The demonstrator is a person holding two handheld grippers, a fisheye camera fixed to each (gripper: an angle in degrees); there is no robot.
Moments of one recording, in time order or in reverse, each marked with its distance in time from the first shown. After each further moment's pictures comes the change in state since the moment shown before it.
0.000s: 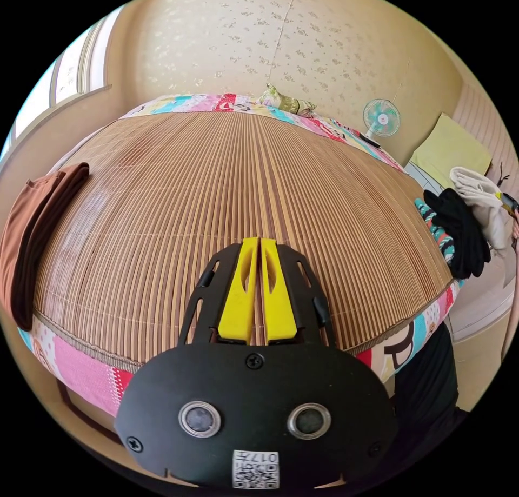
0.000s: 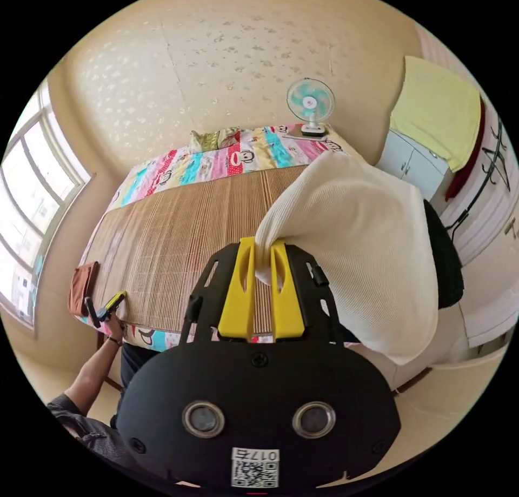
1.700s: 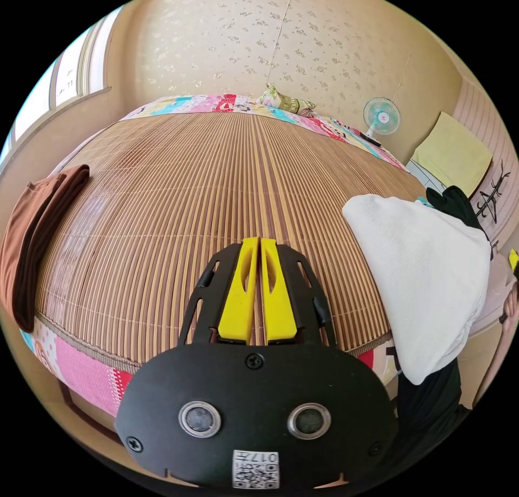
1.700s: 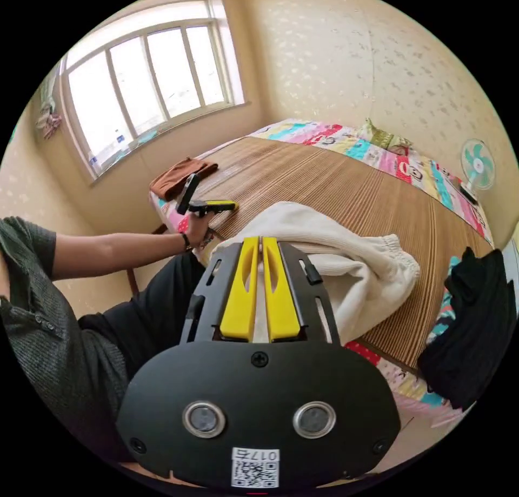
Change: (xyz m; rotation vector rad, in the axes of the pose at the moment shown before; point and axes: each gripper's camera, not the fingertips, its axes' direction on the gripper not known) left arm -0.059 0.057 0.016 -0.003 -0.024 0.010; right arm -0.309 0.243 0.118 -0.017 -0.402 -0.494
